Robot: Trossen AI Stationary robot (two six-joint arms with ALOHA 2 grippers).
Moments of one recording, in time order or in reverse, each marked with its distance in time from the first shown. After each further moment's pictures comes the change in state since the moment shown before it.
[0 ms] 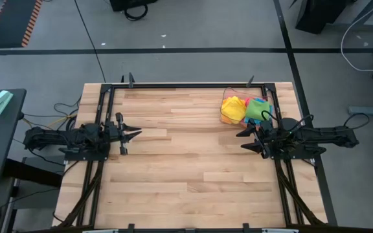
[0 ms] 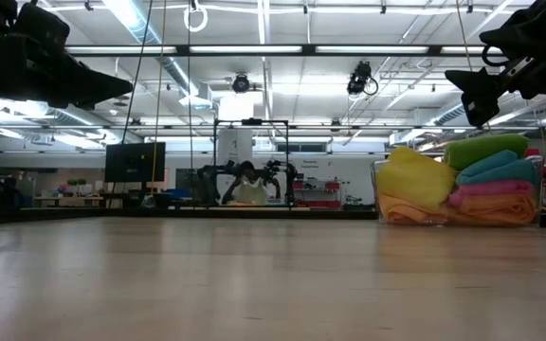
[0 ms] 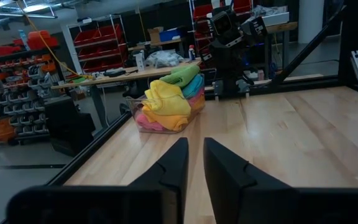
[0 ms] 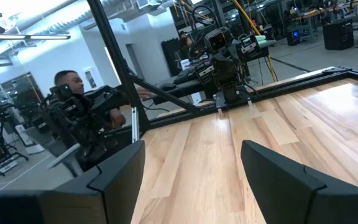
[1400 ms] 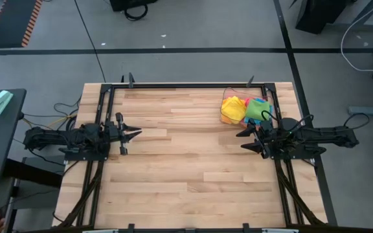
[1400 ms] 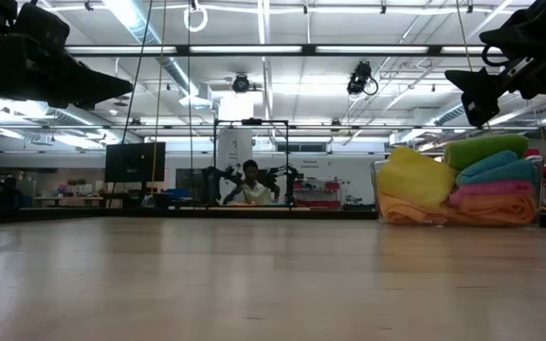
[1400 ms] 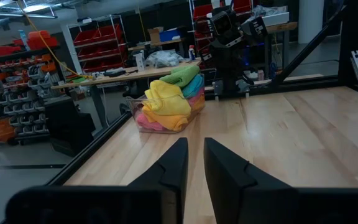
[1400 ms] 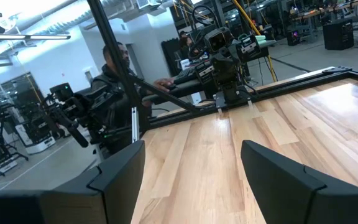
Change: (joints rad) left arm 0.000 0.000 0.000 0.000 0.000 0.000; right arm 0.000 0.000 0.000 0.000 0.000 0.000
